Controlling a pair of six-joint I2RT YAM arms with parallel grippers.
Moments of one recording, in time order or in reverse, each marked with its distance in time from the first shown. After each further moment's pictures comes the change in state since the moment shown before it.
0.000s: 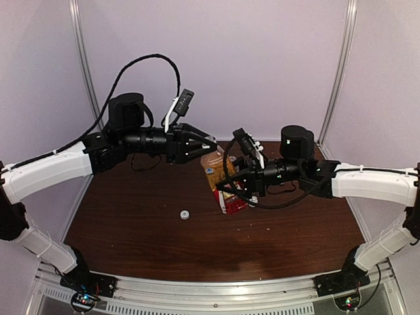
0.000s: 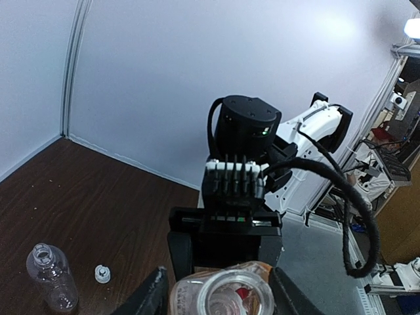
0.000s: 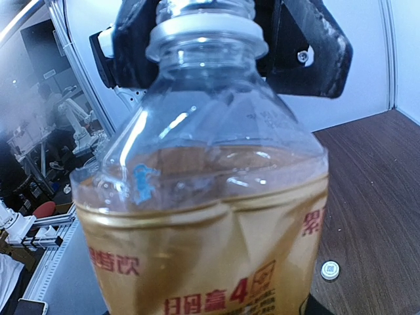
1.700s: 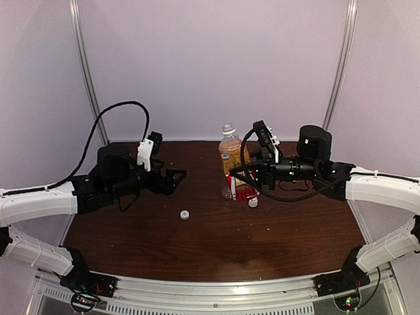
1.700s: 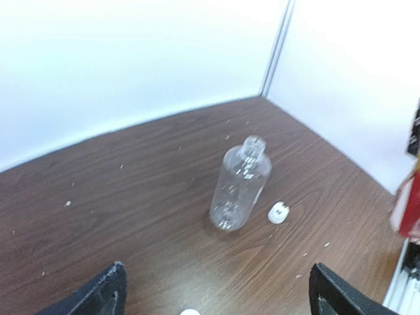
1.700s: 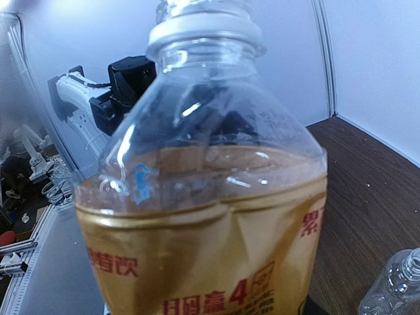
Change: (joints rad) left arm 0.002 -0.220 -0.523 0.075 -0.810 0.065; right arm -0.077 -0.126 -0.086 0.005 0.168 0.005
